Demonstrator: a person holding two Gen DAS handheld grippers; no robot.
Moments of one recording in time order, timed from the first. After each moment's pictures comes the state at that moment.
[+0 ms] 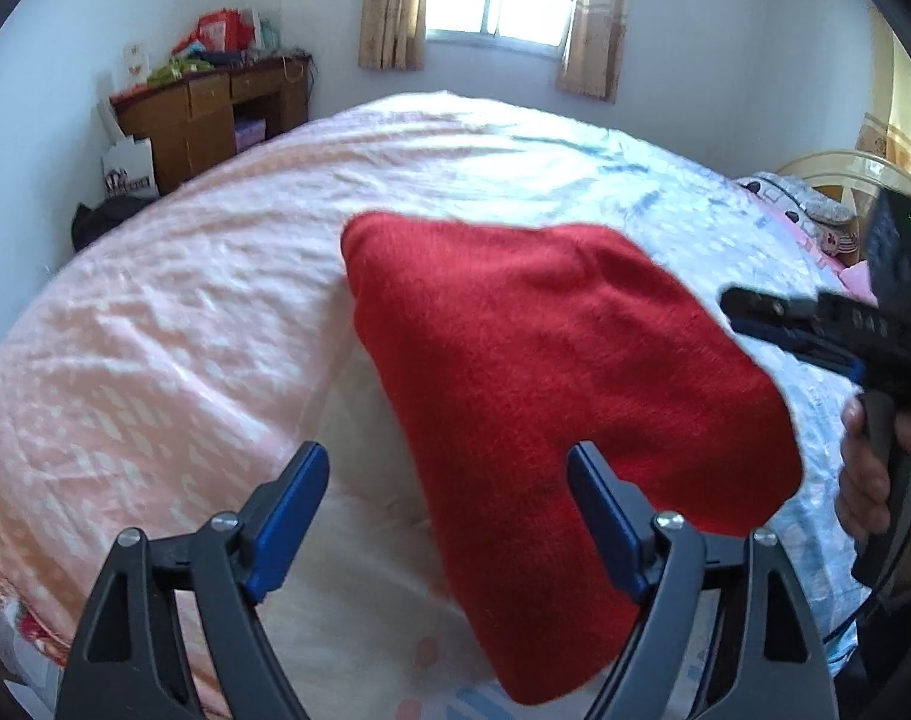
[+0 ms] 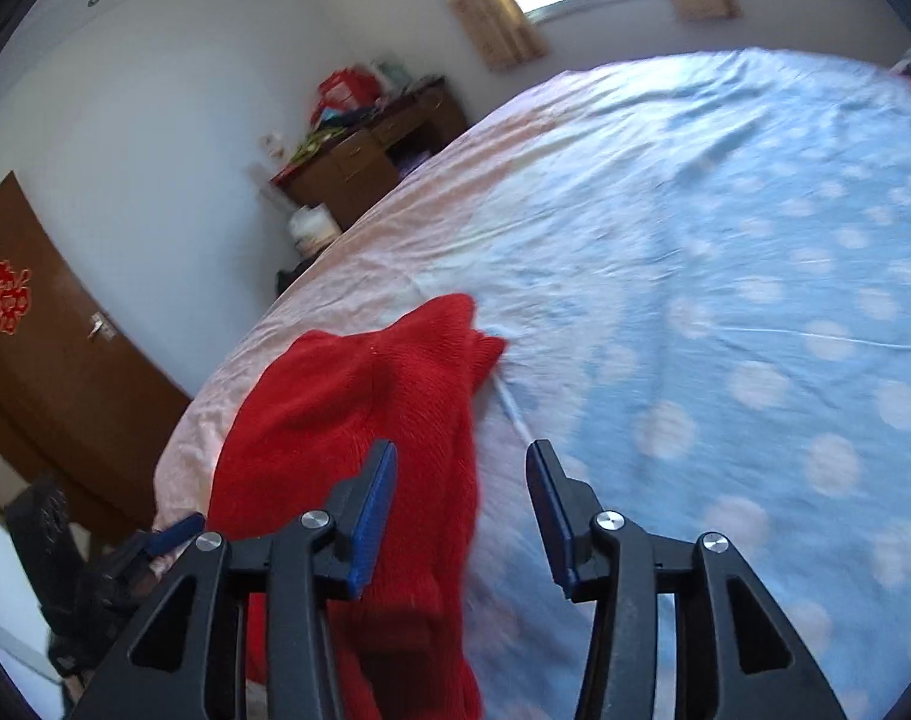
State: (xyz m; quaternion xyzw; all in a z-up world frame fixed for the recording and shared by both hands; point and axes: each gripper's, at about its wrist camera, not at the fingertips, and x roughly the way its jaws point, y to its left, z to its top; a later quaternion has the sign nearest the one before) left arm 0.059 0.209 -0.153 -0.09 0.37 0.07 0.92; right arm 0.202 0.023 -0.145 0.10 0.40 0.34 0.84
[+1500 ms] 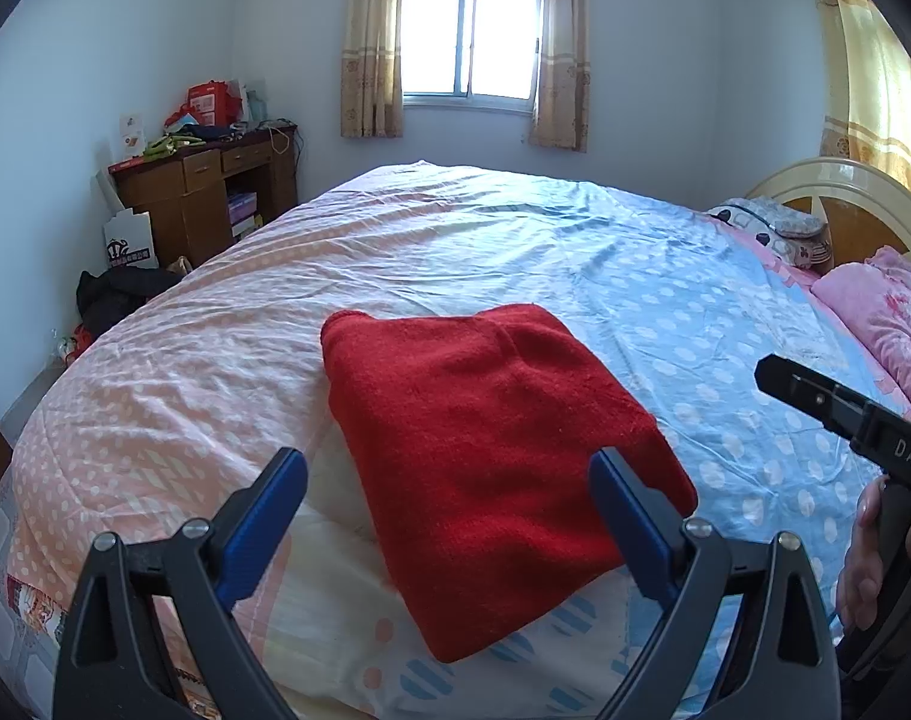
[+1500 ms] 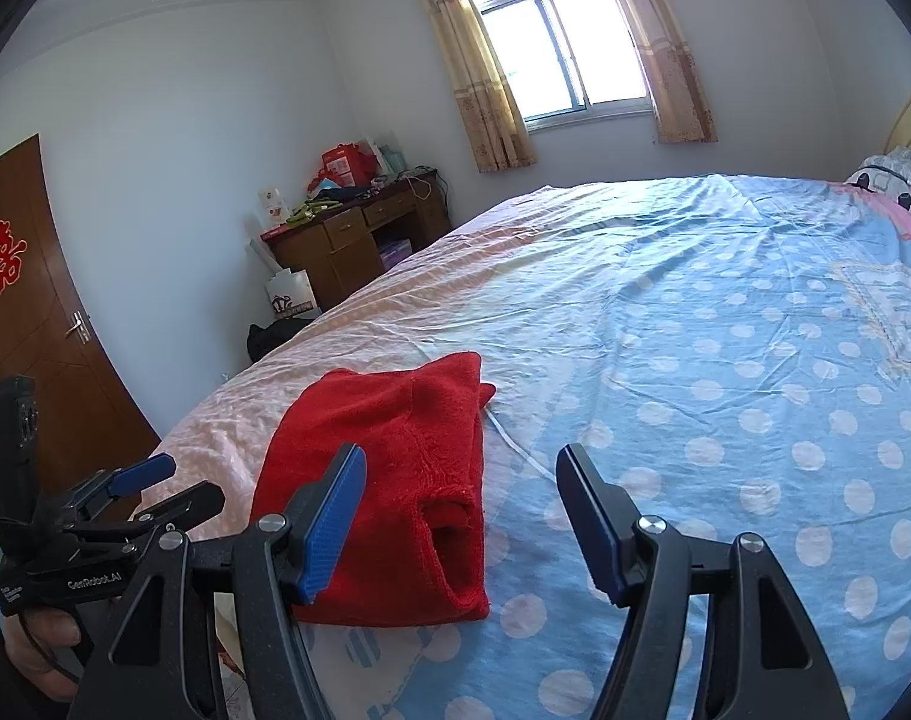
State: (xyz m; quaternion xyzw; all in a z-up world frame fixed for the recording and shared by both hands) left arm 0.032 0.176 -0.109 -0.05 0.30 0.07 0.95; right arm 0.094 -0.010 -0.090 0.07 0.29 0.30 0.91
